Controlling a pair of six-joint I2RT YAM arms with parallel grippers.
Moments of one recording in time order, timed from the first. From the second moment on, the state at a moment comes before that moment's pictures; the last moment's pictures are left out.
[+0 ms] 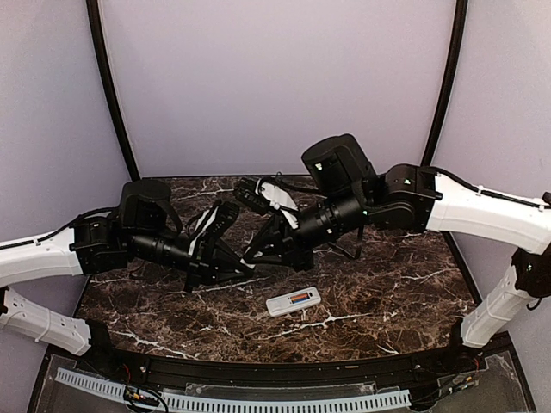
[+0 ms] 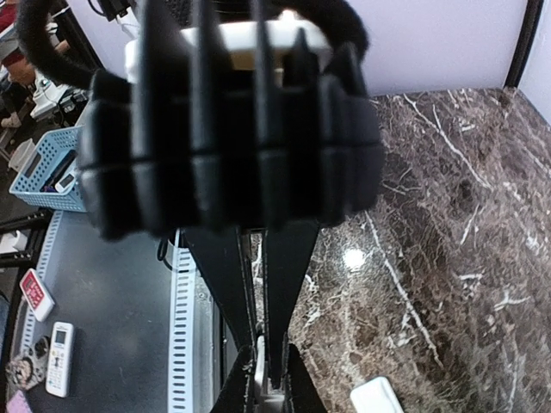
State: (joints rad) left arm -0.99 1.09 0.89 -0.20 0.57 0.03; right arm 1.19 1.53 1.51 -0.55 -0.40 -0.05
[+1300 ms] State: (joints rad) left arm -1.01 1.51 0.88 -0.28 0.12 0.24; right arm 0.86 1.53 0.67 0.26 -0.39 0.84
